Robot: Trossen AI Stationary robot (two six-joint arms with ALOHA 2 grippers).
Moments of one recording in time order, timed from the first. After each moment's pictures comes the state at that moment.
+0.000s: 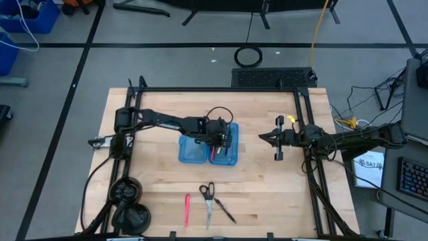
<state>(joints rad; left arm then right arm) 0.11 2.01 1.34 -0.38 0.04 -1.20 -0.07 0.68 0.02 0.79 0.00 -0.15</state>
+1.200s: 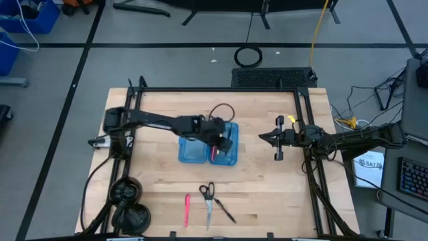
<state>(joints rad) 0.07 1.86 1.34 -0.35 0.11 -0.92 -0.07 0.68 0.02 0.80 0.00 -0.15</state>
